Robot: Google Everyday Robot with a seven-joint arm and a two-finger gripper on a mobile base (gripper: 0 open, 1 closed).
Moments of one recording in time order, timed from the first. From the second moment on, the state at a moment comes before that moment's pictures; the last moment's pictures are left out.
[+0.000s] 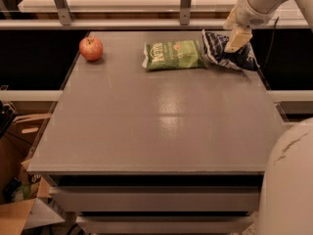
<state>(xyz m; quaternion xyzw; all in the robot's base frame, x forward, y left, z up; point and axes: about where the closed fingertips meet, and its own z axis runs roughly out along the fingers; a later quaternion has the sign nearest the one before) 0.731 -0.240 0.919 -0.67 0.69 -0.12 0.25</state>
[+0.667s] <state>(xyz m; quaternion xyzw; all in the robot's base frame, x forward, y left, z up) 0.733 -0.239 0.919 -0.67 0.68 -0.11 0.26</state>
